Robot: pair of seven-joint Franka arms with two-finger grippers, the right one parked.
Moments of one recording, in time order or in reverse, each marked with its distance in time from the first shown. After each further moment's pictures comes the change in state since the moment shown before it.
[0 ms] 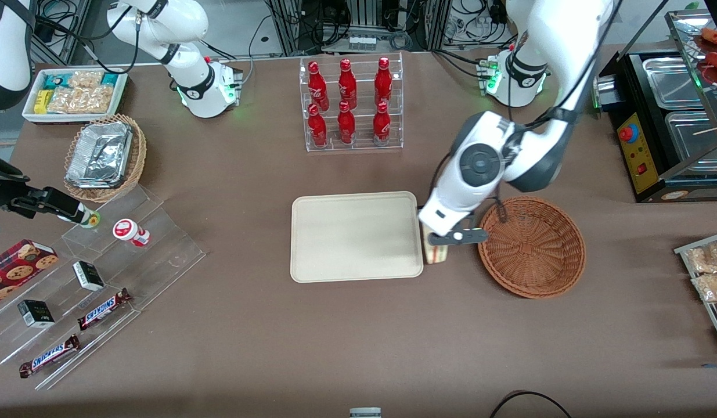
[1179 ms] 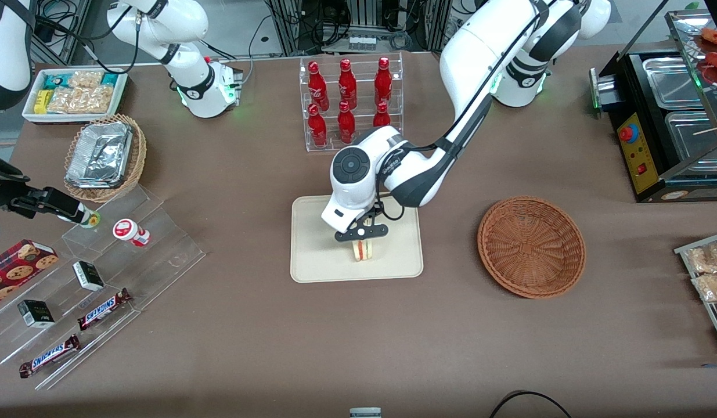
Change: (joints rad) arm -0.281 0.380 0.007 0.445 0.116 -0.059 -0.367
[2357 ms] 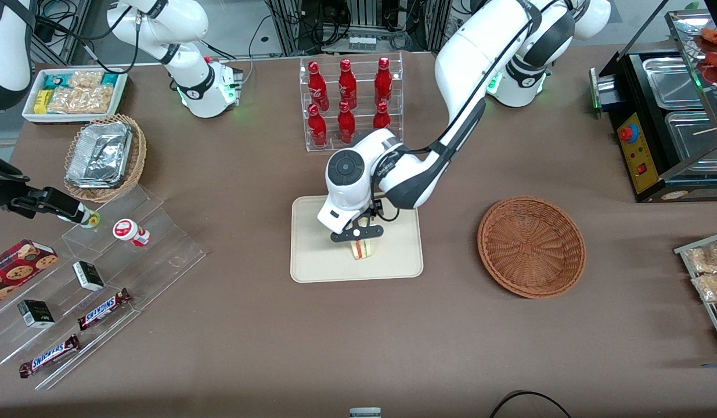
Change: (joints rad) arm -0.014 0.012 0.001 0.044 0.001 -0.017 -0.006
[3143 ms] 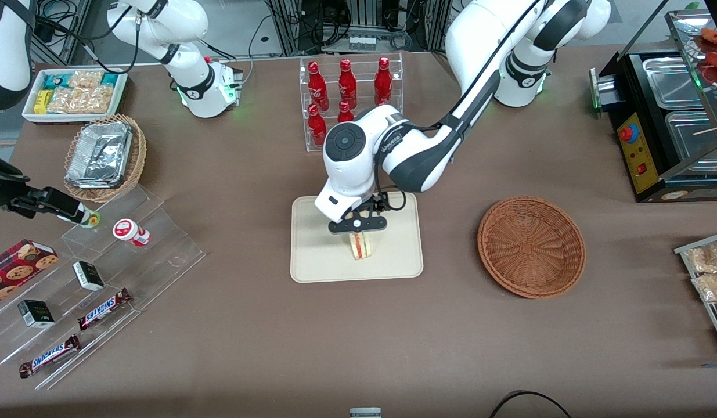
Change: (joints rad) arm 0.008 -0.098 0.011 0.013 0.046 -0.105 0.052
